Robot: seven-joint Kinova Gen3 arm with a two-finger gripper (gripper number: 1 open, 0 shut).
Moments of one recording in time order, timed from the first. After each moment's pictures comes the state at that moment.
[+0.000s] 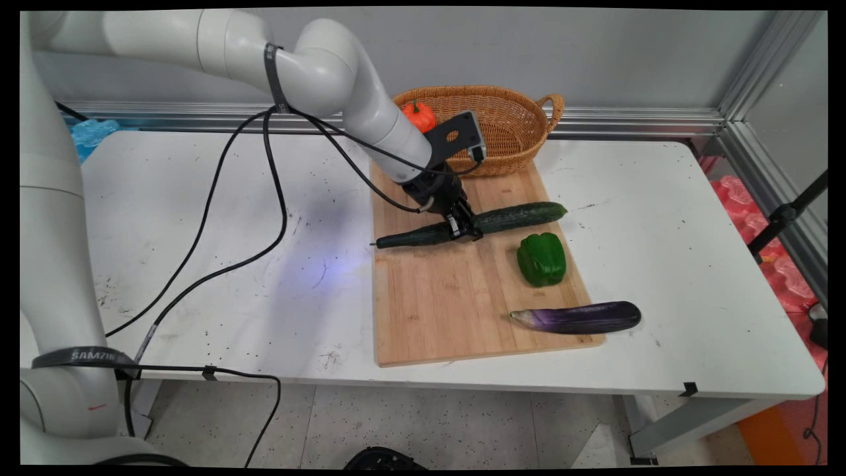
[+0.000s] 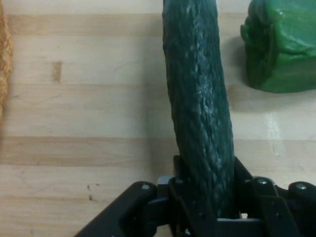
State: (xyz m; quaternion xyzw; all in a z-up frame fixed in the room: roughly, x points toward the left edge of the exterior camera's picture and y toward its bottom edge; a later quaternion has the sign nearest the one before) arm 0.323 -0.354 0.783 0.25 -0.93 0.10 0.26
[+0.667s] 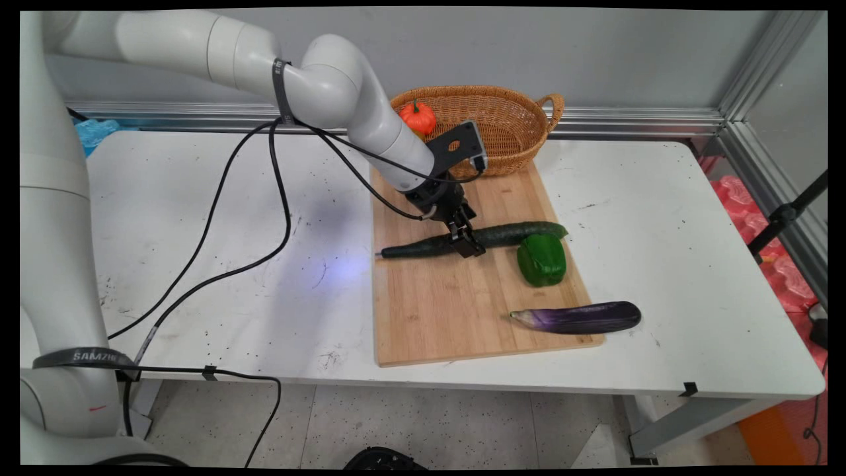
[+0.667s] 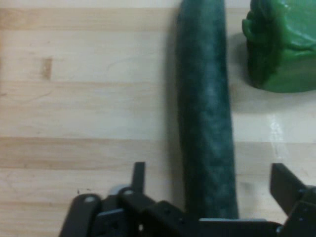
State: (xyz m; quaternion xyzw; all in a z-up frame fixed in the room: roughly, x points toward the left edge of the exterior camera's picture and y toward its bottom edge) arm 0.319 -0.354 0.768 0.25 -0.93 0.09 0.26
